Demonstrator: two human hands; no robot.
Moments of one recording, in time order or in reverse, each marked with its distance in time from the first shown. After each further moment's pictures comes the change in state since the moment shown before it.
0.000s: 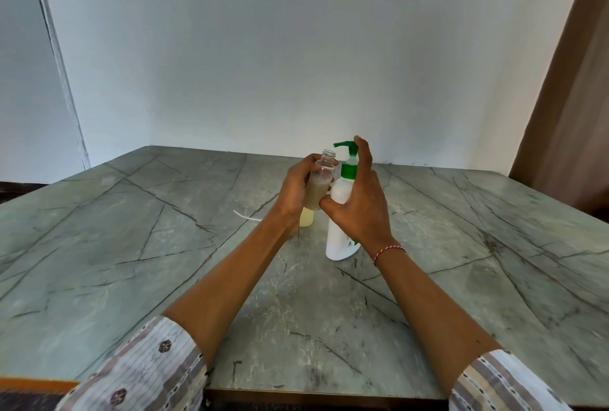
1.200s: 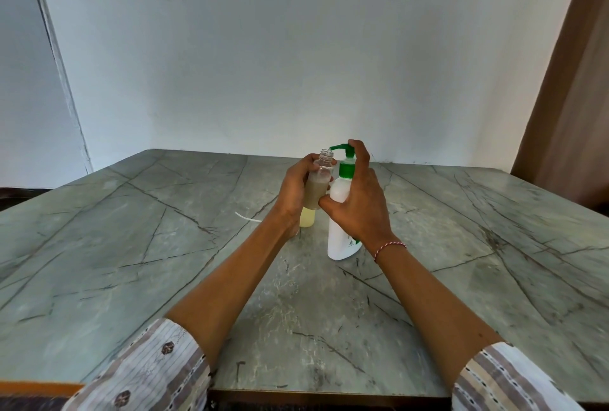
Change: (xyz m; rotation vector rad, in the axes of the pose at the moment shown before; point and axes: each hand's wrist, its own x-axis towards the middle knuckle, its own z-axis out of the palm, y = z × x) left_hand 0.000 0.001 -0.002 0.017 0.003 0.008; right_hand 0.002 0.000 0.001 0.003 -0.026 -0.038
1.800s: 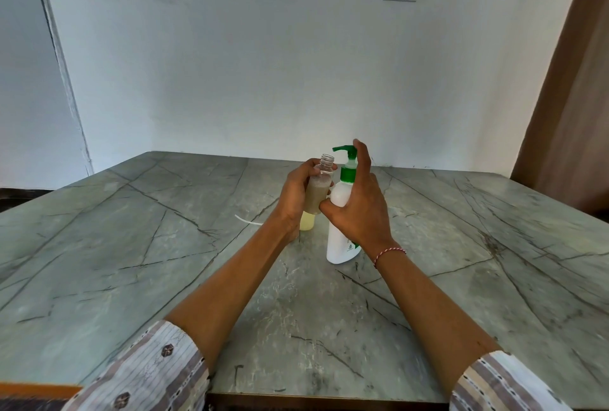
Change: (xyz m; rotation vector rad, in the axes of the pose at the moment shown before) left_hand 0.002 -0.002 0.000 -0.026 -0.007 -0.014; right_hand -0.002 -0.002 -0.001 -0.015 0.009 0.052
